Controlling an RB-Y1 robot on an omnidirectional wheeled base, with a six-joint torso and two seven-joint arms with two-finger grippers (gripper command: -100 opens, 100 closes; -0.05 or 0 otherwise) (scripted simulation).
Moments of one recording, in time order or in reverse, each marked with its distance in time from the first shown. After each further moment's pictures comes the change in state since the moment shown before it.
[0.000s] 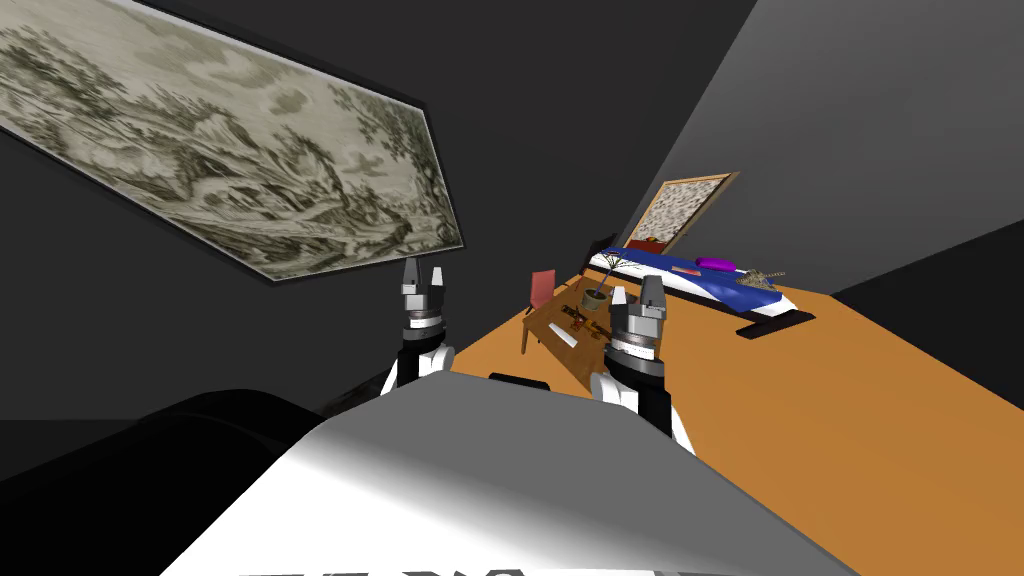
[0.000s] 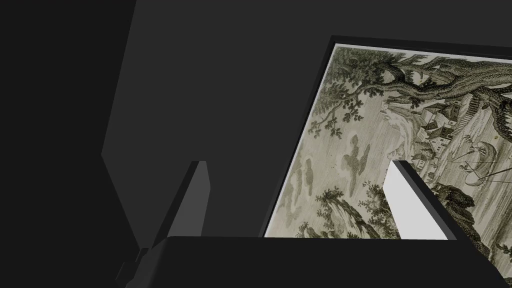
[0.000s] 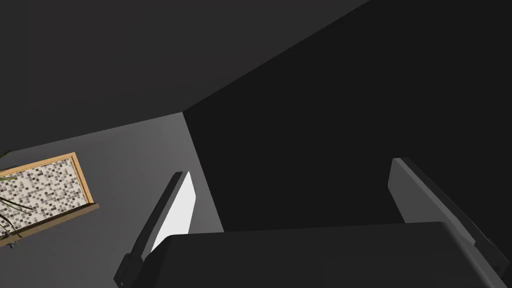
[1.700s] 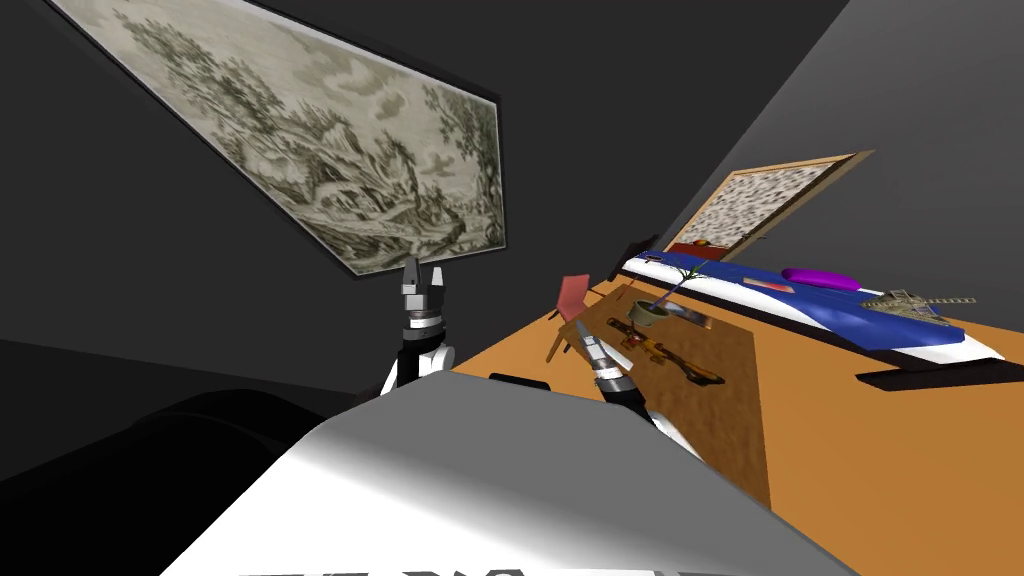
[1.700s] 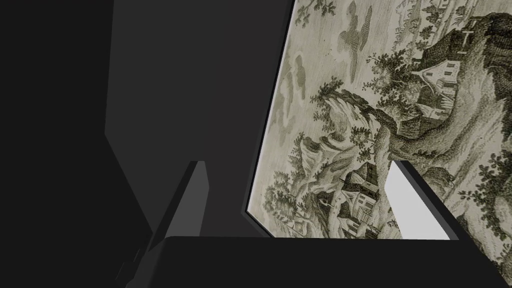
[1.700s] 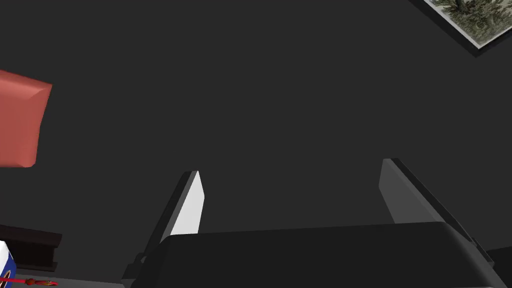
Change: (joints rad) left arm 0.000 0.000 0.000 0.000 0.000 0.000 0.000; right arm 0.099 -0.460 0.130 0.293 0.028 0.049 0.074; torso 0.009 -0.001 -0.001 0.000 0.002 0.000
